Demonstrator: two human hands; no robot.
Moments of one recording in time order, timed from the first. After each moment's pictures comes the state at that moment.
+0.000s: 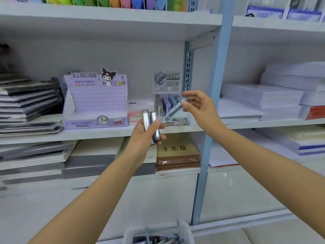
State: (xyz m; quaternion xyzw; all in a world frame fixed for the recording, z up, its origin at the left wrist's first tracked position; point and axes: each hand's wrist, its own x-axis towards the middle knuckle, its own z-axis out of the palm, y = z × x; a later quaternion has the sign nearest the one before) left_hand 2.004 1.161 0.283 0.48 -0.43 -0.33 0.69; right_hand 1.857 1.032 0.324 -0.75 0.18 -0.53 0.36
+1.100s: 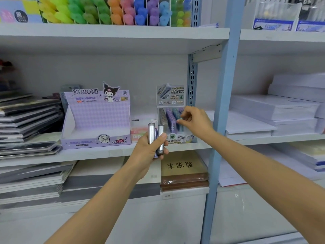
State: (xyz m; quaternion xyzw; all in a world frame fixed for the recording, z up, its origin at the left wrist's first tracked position) left_hand 2.029 1.130 0.293 0.47 -0.46 -0.37 0.66; right_hand 1.903 0.963 0.329 -0.84 0.33 -0.42 0.11
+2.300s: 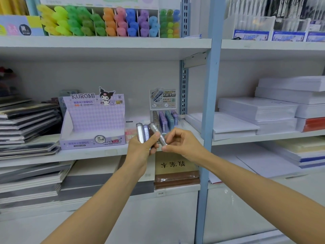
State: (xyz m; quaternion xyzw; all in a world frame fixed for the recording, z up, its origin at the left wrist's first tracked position) left_hand 2.008 1.135 0.294 0.46 -0.39 -0.31 0.73; right_hand 1.873 1.040 0.291 -0.78 0.09 -0.39 0.49
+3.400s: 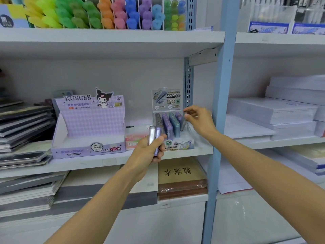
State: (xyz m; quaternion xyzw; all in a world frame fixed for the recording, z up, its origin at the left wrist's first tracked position) left_hand 2.033 1.108 0.298 0.50 -0.48 -0.36 0.62; right_hand 1.895 0.932 0.338 -0.78 0.32 -0.50 0.21
